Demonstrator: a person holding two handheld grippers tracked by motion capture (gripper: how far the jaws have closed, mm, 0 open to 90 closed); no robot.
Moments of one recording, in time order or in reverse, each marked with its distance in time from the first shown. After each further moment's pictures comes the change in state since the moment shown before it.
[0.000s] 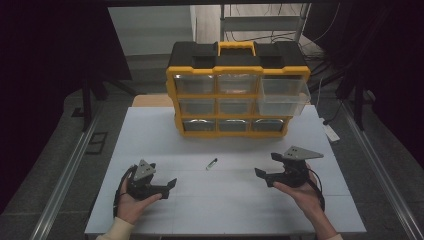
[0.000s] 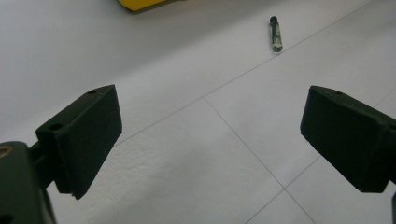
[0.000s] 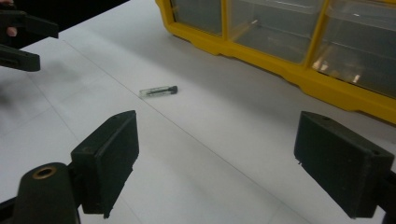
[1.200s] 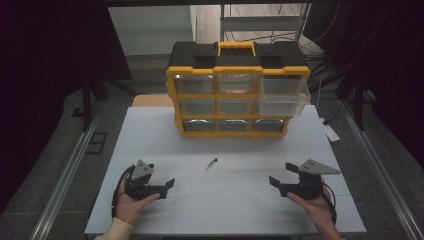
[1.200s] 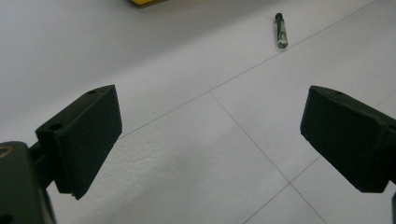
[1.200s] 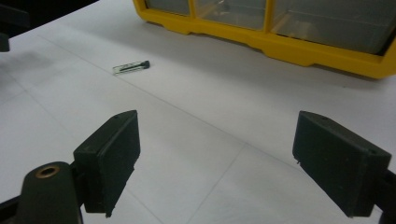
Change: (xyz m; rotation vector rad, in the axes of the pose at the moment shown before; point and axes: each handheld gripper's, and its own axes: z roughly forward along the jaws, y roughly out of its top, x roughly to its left) left arm 0.004 -0.004 -0.002 0.007 -0.002 -0.017; right arm -0.016 -0.047 -0.025 -0.041 -0.069 0.052
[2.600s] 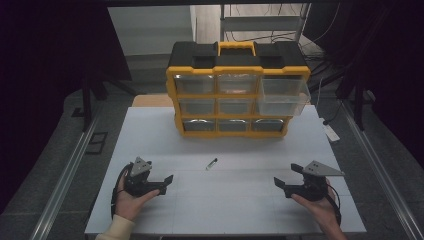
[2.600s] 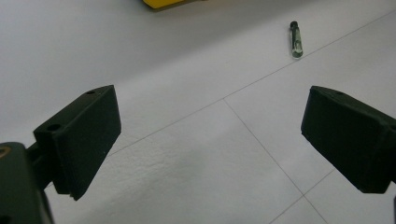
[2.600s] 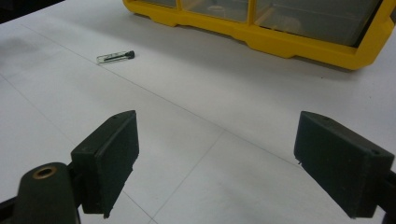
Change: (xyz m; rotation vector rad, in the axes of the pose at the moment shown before) left arm 0.006 0.004 0.002 -0.003 0.030 -0.032; right arm -0.014 -0.009 -0.006 0.003 -0.031 -0.017
